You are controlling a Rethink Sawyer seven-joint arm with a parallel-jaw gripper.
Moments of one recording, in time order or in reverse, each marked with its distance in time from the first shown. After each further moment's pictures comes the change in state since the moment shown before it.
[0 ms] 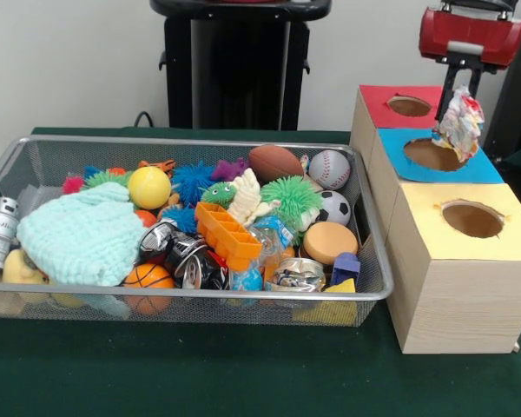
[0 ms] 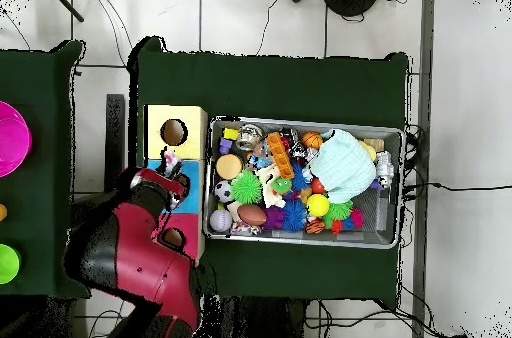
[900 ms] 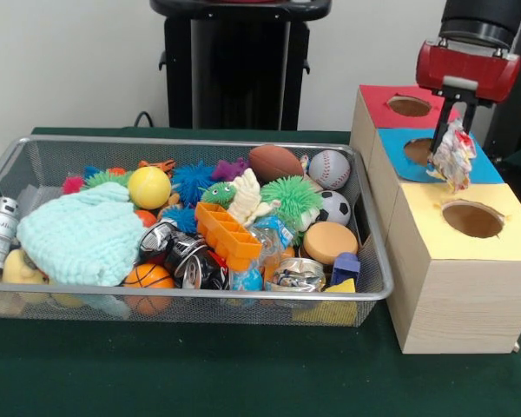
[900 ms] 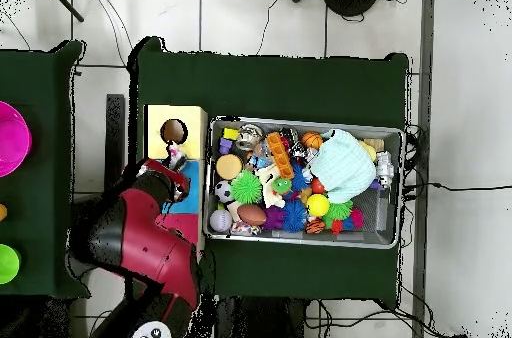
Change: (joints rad) arm -0.008 0.098 -0.001 -0.069 0.078 0.033 0.006
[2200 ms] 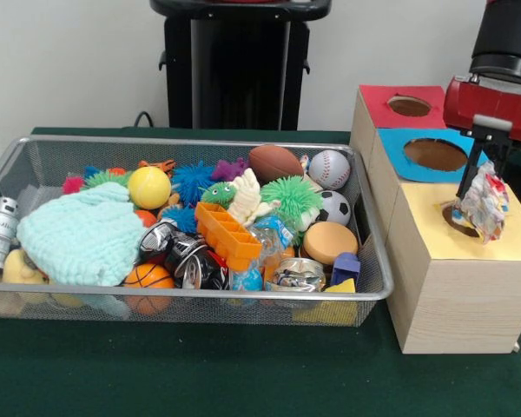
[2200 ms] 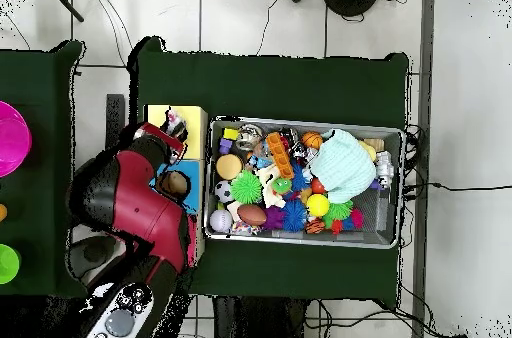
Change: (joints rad) arm 0.050 0.203 -0.128 -0.240 0.159 0.065 0.000
